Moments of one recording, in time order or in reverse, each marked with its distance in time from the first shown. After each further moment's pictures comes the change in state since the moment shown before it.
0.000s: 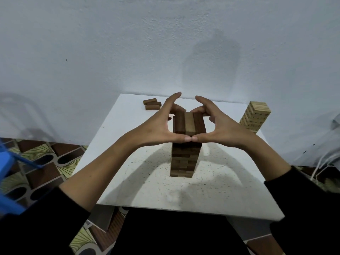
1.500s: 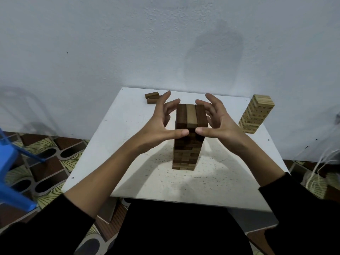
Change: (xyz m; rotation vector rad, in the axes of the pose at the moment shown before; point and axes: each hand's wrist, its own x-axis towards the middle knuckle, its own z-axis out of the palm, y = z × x) left_hand -0.017 -0.013 0.020 -0.379 0.090 -0.031; right_hand -0.009 0.017 0.028 0.447 0.096 -0.037
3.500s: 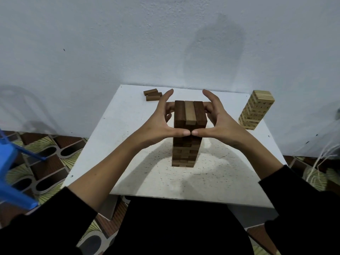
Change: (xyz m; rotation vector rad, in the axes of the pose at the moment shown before) left_hand 0.009 -0.003 0.003 0.037 0.012 -0.044; right_hand 0.005 0.005 -0.008 -0.192 -0.030 0.027
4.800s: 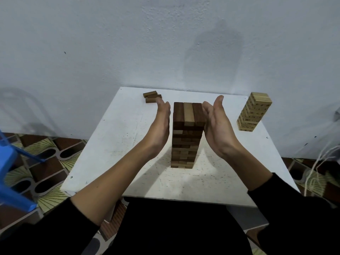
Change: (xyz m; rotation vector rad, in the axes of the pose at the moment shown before) left_hand 0.002 0.002 0.024 -0.393 0.139 -0.211; right_hand -0.003 -0.020 0.034 0.564 0.266 0.154
